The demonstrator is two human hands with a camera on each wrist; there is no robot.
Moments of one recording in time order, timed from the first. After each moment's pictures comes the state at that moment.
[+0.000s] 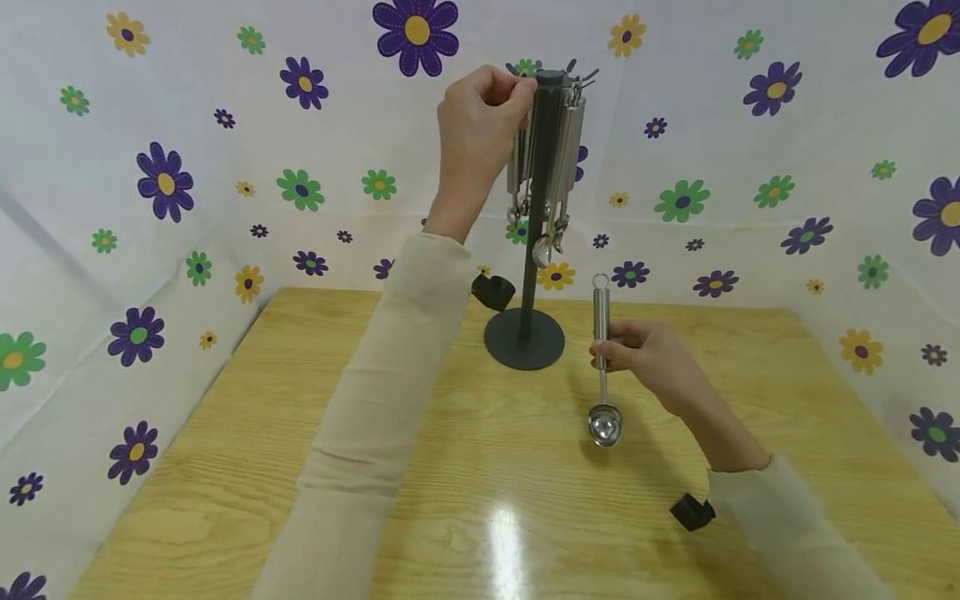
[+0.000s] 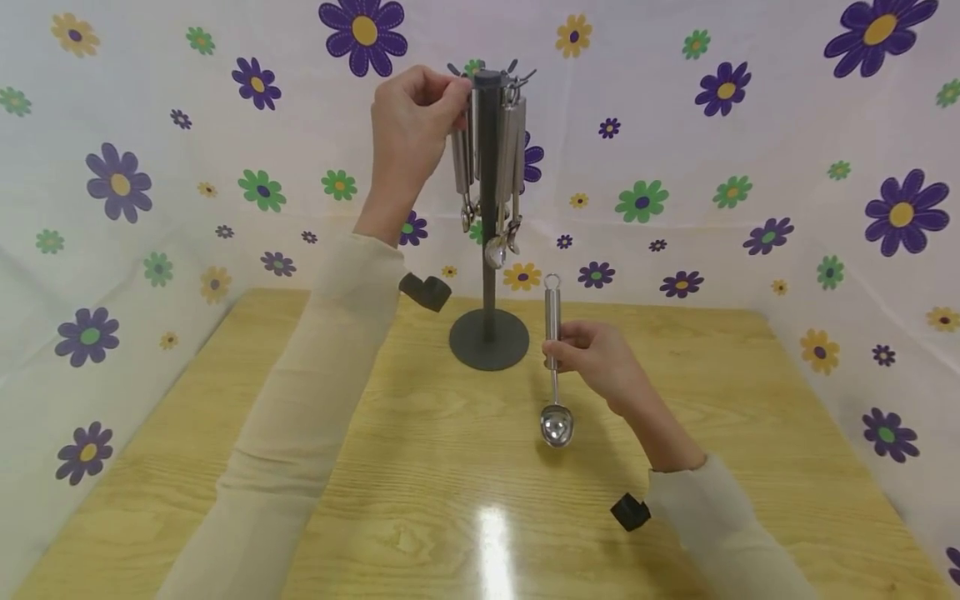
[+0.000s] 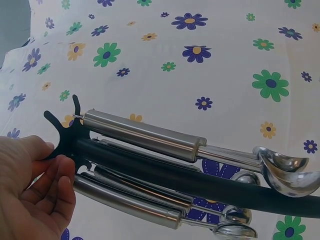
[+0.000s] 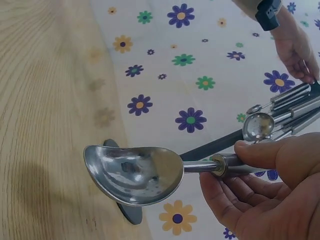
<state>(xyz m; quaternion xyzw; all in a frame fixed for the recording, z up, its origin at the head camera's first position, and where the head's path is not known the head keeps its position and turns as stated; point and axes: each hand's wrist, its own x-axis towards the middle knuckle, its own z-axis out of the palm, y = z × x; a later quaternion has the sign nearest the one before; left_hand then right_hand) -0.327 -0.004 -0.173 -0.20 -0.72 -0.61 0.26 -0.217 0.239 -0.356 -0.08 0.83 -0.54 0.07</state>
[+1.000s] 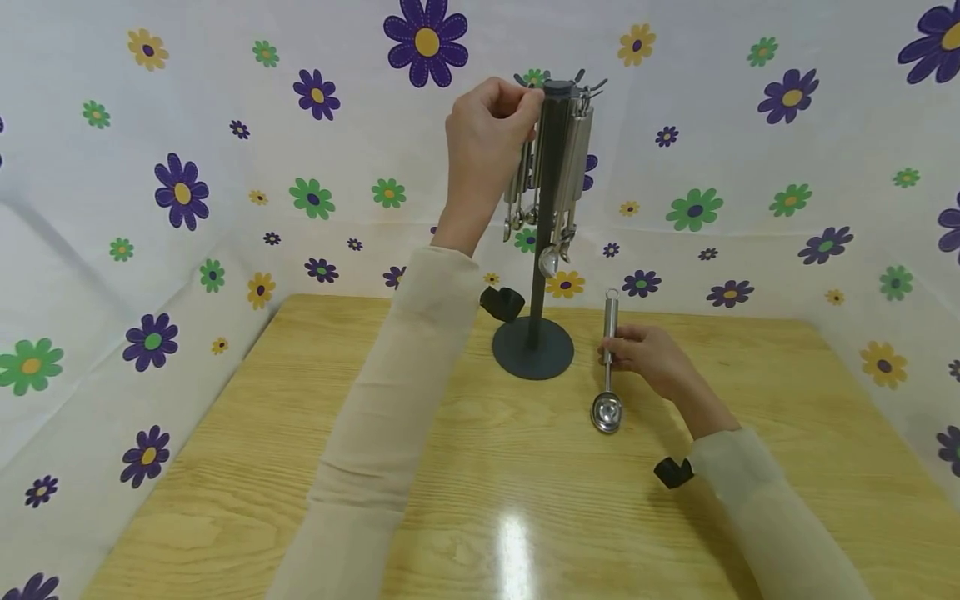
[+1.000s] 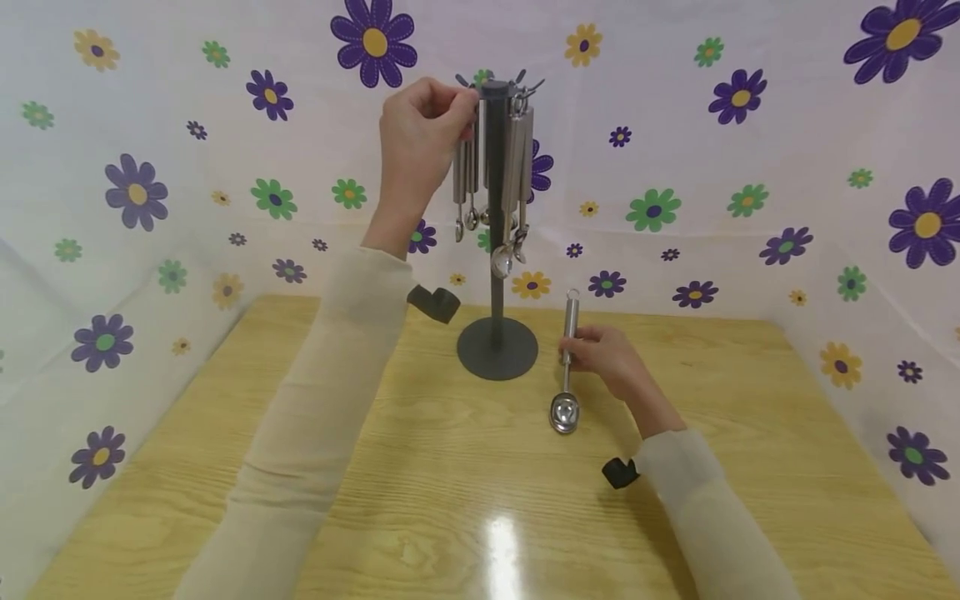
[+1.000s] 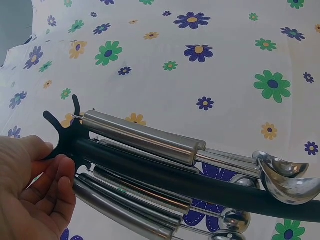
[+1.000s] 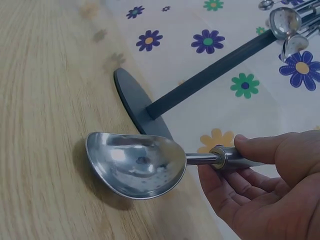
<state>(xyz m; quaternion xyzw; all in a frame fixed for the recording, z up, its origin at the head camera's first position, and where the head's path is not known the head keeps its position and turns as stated) -0.327 -0.004 -0.176 -0.20 -0.71 -0.62 0.27 -0.287 0.259 -0.407 -0.01 0.78 -0.61 0.13</state>
